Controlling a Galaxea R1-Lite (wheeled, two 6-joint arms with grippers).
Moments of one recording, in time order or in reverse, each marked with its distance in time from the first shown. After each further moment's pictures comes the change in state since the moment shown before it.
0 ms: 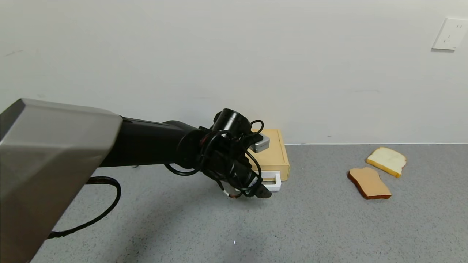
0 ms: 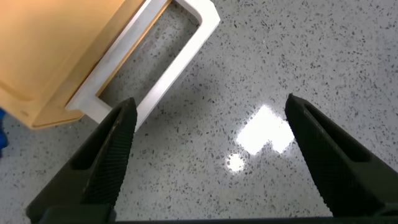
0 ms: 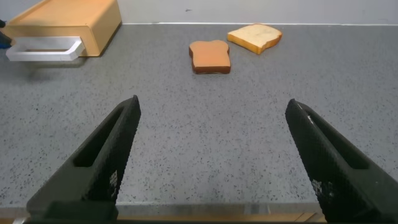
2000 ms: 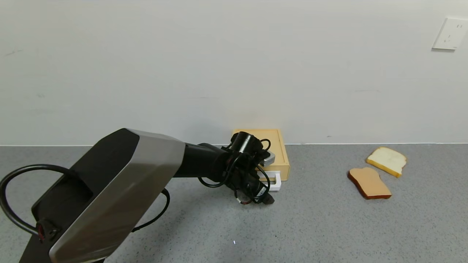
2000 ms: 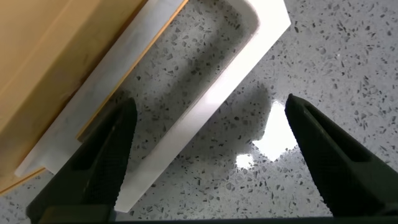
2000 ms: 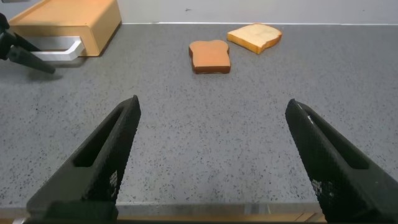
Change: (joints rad) left arm 0.004 0.230 -0.116 -0.073 0.062 -0.003; right arm 0.000 0.000 0.000 0.000 0.000 0.000
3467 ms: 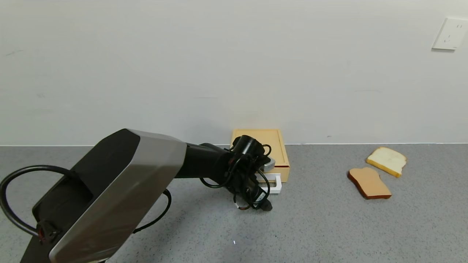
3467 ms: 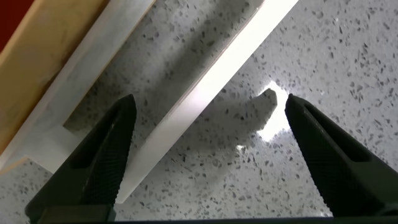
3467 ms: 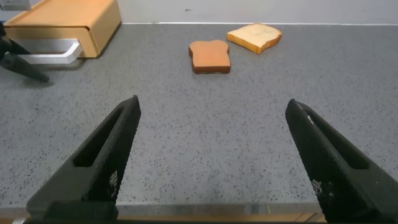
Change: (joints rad) left arm -0.014 -0.006 -0.004 0.103 0.014 -0.011; right arm 0.000 0.000 0.000 0.000 -0.001 0.000
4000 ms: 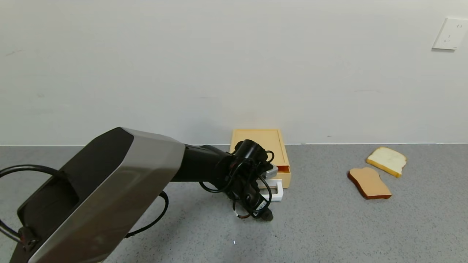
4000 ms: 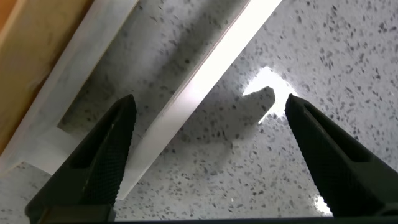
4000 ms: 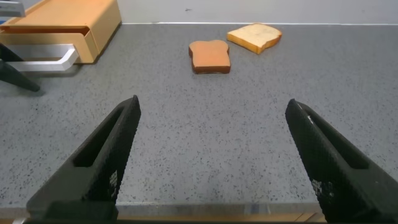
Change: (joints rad) left arm -0.035 -0.044 0.073 0.030 -0.009 -0.006; right arm 0.000 0.000 0.000 0.000 0.000 0.000
